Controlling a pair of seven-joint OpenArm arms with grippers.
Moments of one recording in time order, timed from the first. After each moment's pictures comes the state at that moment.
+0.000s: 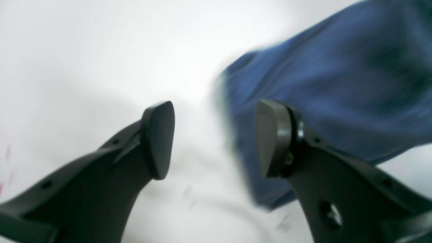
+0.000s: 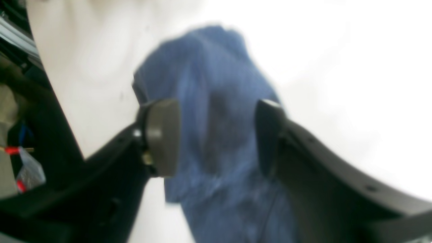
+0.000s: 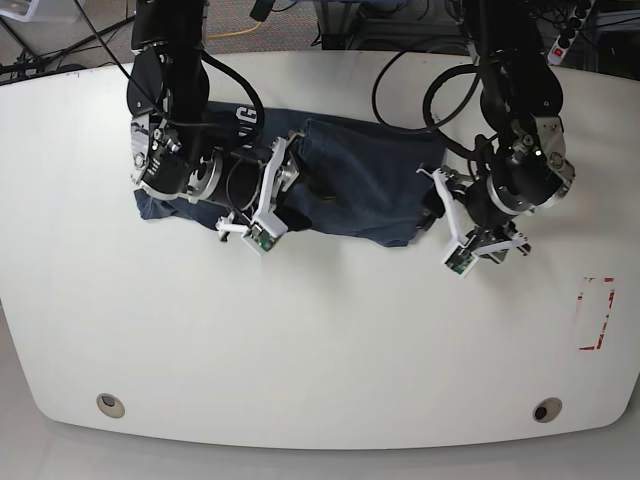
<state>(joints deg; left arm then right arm) -2.5 -2.4 -9.2 113.5 -15.2 -42.8 72.4 0.0 6.0 -0.9 107.7 39.9 41.0 -67.0</state>
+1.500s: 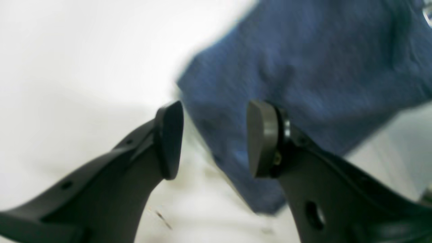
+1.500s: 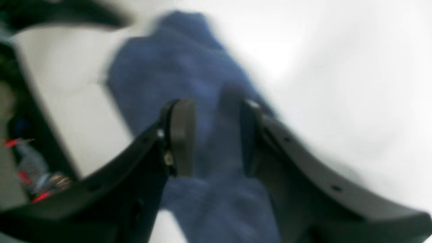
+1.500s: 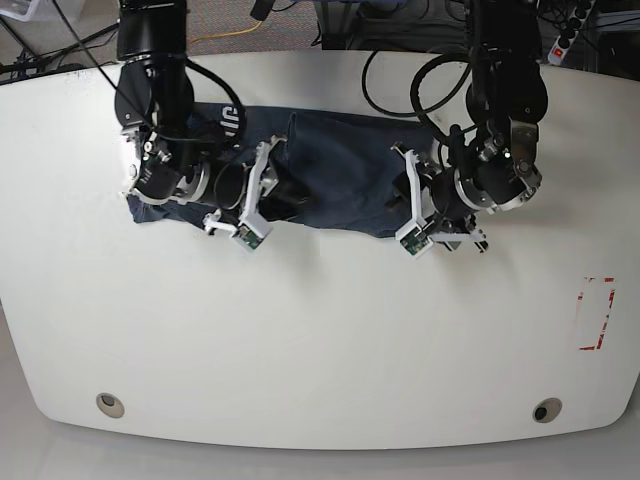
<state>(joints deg) -2.3 -6.8 2.0 108.3 -15.4 -42.8 68.4 0.2 9.9 -1.3 101.9 40.7 40.9 -66.2</state>
